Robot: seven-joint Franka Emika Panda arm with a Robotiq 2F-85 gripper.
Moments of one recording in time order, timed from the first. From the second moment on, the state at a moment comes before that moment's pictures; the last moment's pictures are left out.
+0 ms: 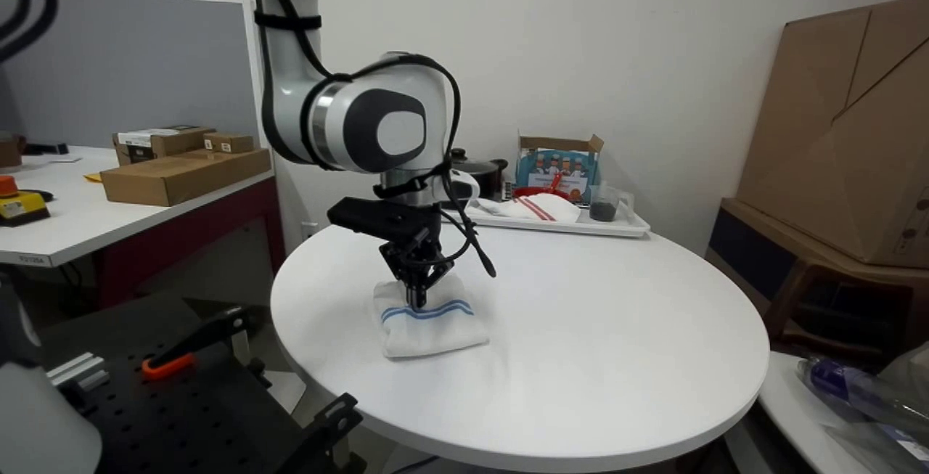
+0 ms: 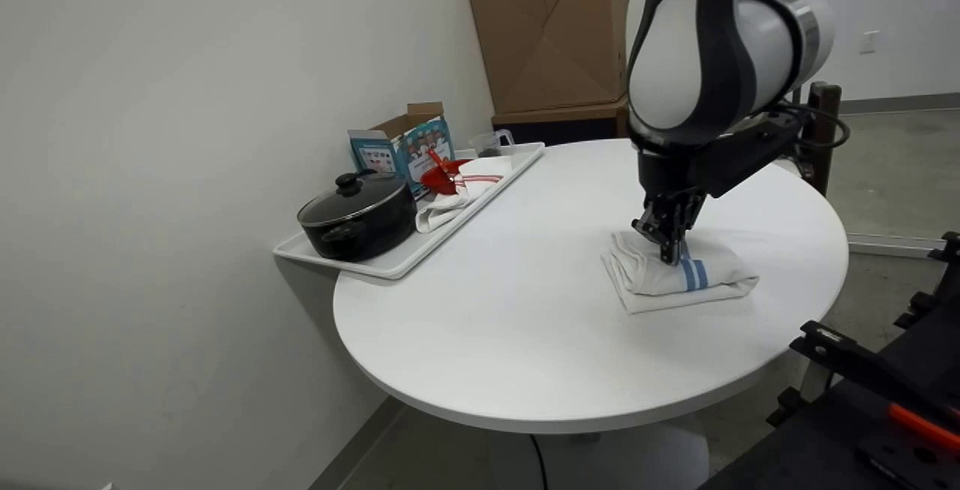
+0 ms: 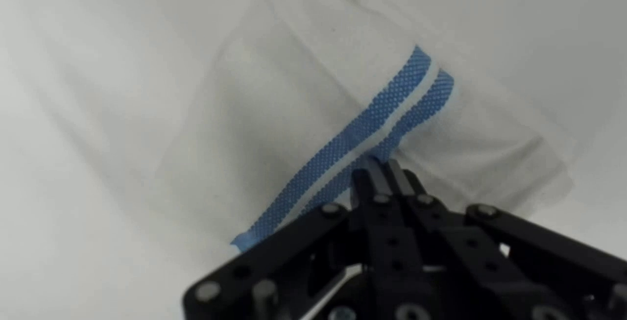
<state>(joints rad) 0.12 0.44 -0.06 -2.58 -0.05 3.06 -0.01</state>
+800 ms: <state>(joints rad) 0.30 0.70 -0.16 -2.13 -0.05 2.91 0.18</state>
